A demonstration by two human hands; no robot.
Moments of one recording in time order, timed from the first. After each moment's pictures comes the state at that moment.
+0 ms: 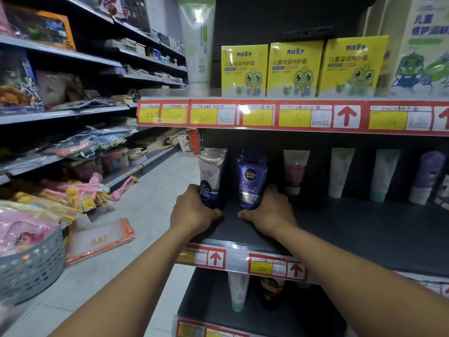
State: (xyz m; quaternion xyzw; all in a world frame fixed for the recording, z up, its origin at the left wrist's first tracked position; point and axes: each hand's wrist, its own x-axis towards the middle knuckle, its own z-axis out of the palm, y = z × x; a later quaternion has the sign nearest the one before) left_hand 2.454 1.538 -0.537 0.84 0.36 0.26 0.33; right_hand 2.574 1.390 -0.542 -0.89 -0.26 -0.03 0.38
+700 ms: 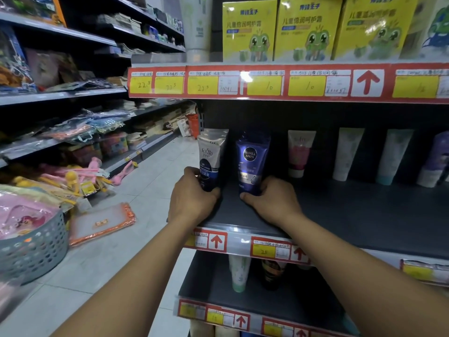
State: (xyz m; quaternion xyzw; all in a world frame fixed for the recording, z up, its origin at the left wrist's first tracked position) left_hand 2.458 1.544 -0.556 0.82 0.35 0.32 0.32; right_hand 2.582 1.391 -0.560 -0.88 -0.31 -0.06 0.36
